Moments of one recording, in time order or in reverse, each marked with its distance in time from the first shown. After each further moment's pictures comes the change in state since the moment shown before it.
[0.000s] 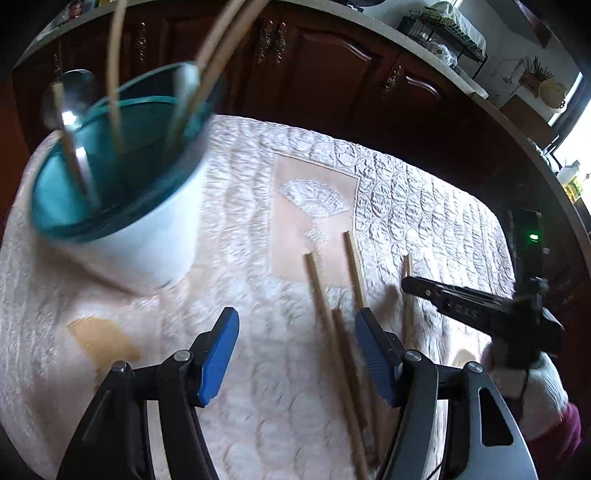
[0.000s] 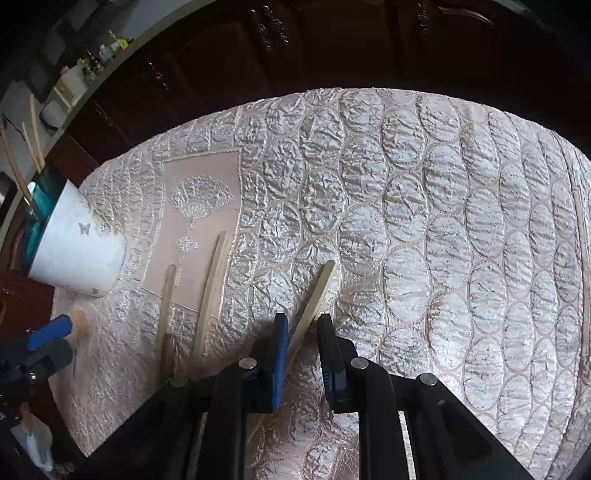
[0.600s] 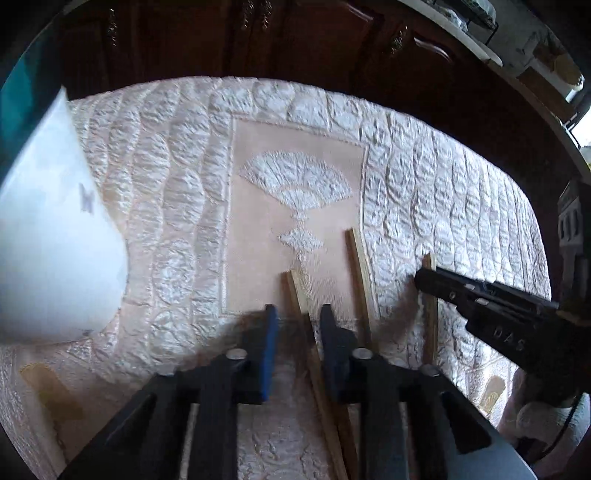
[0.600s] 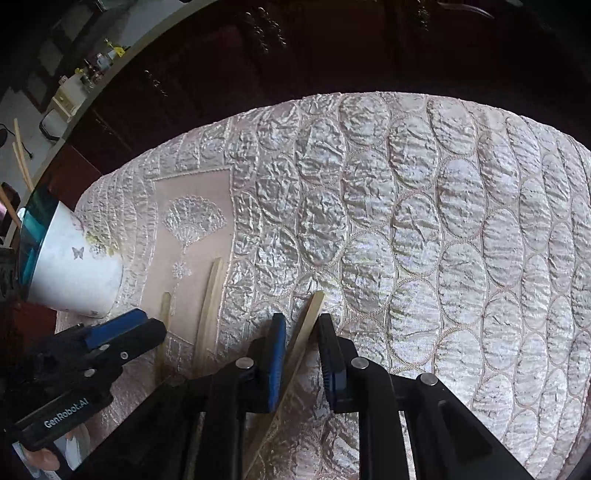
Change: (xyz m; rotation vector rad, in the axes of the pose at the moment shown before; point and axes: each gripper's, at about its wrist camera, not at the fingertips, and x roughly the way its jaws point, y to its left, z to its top) left arm 0.090 -0.024 0.025 0.035 0.112 0.058; right arm 0.035 -0.011 0.043 -0.023 -0.011 -0.007
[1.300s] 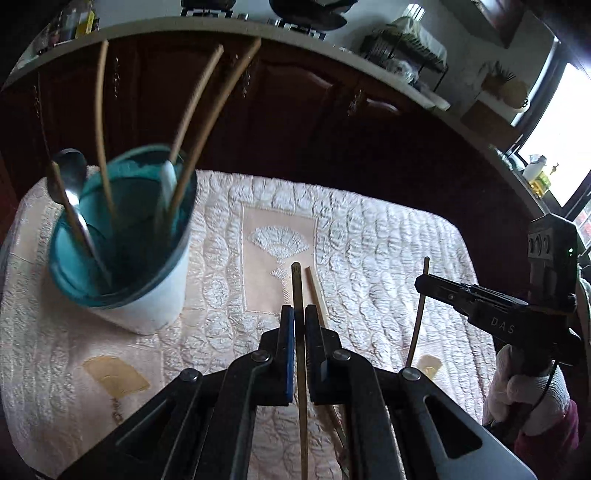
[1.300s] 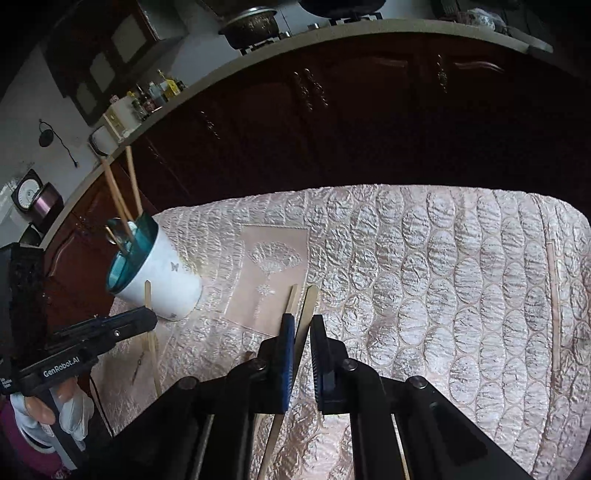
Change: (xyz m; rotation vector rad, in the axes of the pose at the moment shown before) left arm -0.145 0.027 -0.027 0.048 -0.226 -0.146; right arm -0.133 0.055 -0.032 -0.083 -0.208 0.108
